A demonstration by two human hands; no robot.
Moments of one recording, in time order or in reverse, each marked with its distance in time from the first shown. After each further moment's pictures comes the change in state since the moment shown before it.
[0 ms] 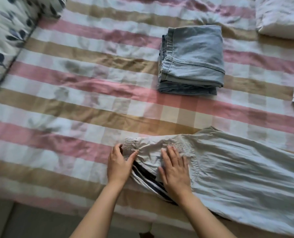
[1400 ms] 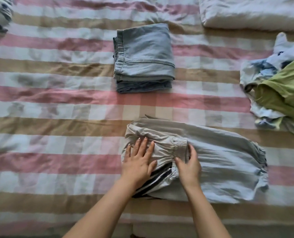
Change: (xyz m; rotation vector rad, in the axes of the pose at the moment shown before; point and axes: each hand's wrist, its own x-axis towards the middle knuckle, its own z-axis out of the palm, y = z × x) left_hand -0.046 0.074 0.102 0.785 -0.339 0.632; right_hand -0.033 0.096 -0.050 0.781 0.366 0.771
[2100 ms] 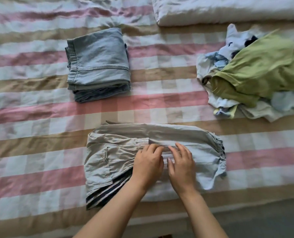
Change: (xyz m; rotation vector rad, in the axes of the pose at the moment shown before) left_hand 0.023 0.145 -0.020 -0.229 0.251 0.322; right_hand 0.025 0.035 -0.089 -0.497 0.054 -0.426
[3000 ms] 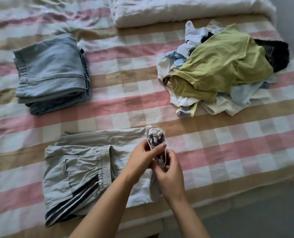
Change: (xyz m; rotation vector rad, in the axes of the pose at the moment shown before) left_hand 0.061 0.098 0.012 -1.152 -0.273 -0.585; right_hand -0.003 0.039 -0.081 0.748 -0.039 0.364
